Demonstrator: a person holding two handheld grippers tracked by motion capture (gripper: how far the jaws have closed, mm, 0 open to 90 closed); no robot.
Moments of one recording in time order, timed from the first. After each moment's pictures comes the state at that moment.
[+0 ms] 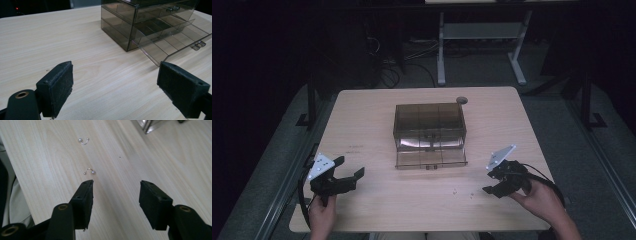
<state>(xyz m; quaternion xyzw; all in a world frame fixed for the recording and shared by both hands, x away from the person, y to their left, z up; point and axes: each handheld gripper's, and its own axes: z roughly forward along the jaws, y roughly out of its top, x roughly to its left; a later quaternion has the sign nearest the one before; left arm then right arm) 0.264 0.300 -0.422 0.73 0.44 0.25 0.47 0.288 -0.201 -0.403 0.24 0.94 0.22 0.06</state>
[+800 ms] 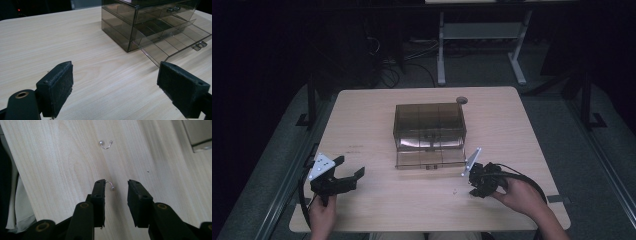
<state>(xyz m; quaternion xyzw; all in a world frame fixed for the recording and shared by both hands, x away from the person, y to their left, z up) 0.263 0.299 -0.422 0.73 0.43 0.26 0.46 0.298 -0.145 -0.418 0.18 0.98 0.13 0.02</state>
